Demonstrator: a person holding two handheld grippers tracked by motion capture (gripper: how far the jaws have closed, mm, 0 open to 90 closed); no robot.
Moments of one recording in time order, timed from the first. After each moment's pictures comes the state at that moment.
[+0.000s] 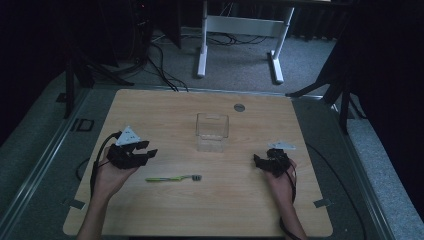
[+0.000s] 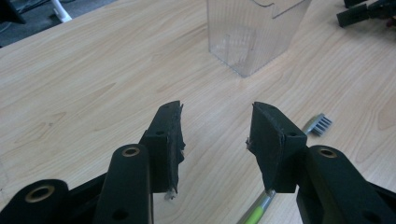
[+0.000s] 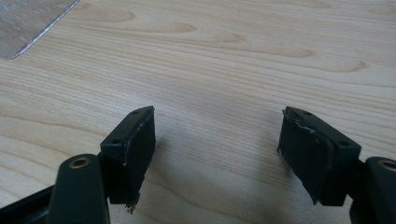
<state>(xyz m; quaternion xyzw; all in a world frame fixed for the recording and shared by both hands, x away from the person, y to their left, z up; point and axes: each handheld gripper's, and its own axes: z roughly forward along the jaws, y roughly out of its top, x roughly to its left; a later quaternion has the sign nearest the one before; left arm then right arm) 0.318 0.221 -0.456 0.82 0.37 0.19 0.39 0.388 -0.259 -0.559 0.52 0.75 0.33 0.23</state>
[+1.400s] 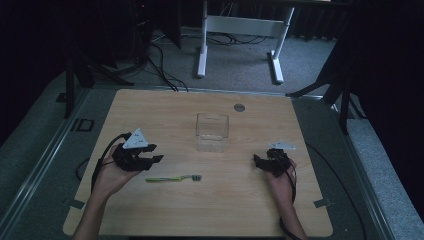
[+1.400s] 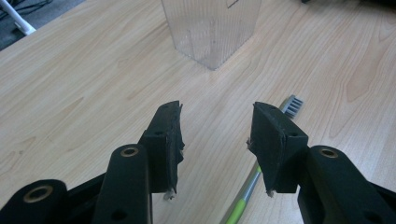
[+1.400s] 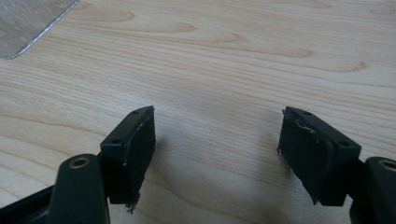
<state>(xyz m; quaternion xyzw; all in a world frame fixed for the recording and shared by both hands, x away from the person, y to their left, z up) 0.317 0.207 -0.451 0.86 0.30 0.17 0.37 0.388 -0.259 -0.559 0.52 0.75 0.33 0.23</state>
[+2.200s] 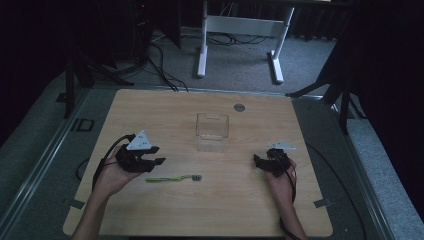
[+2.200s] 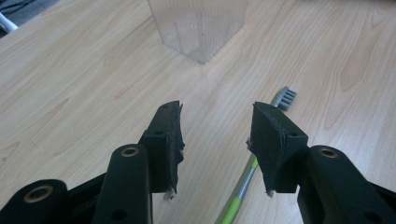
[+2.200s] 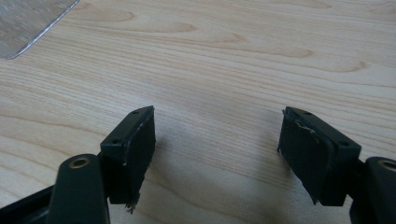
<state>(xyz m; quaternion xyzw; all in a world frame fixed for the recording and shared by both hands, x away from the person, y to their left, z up) 0.319 0.200 -0.458 0.88 0.28 0.16 0.36 0.388 -0.259 -0.559 0.52 0.75 0.33 0.23</state>
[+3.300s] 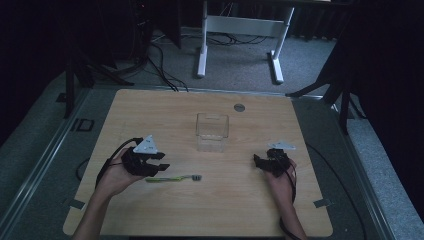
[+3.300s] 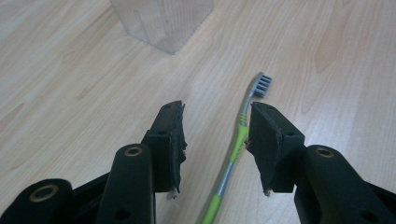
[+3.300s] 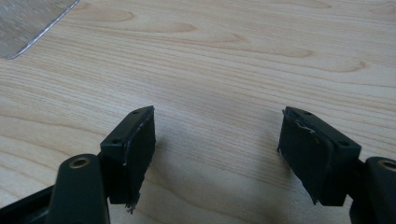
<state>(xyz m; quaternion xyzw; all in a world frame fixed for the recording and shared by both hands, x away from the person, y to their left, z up) 0.320 0.189 -0.466 0.90 0.24 0.12 0.35 0.388 -0.259 -0.559 0.52 0.75 0.33 0.23</state>
